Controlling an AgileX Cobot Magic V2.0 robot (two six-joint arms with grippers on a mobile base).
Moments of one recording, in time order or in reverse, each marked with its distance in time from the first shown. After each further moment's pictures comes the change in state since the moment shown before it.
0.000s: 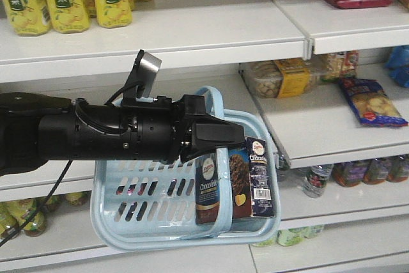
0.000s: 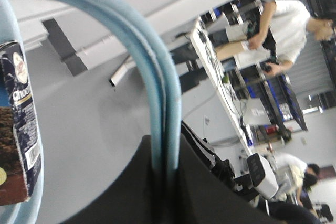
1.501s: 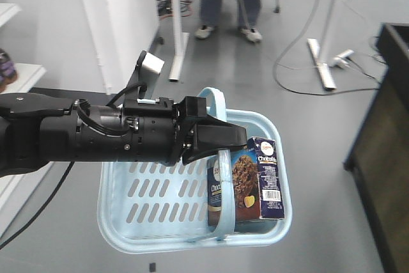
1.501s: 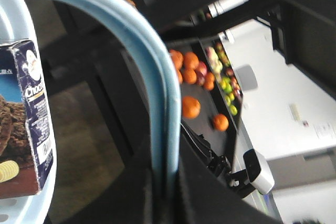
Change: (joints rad) left arm 0.000 -0.001 0.000 0.000 0.010 0.000; right arm 0.000 0.000 0.000 0.000 0.000 0.000
